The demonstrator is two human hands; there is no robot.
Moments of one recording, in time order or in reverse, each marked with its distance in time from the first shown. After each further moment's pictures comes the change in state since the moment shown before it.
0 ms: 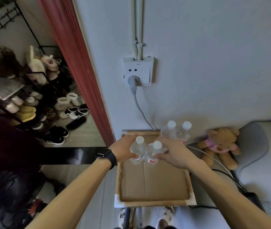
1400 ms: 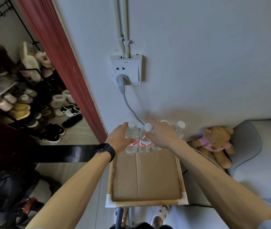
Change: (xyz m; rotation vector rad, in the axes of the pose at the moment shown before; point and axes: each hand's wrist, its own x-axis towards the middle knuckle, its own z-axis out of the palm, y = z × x) left_hand 0.038 0.010 0.007 -0.075 0.292 -0.141; right_hand 0.047 -0.012 -0.031 -0.146 0.107 0.107
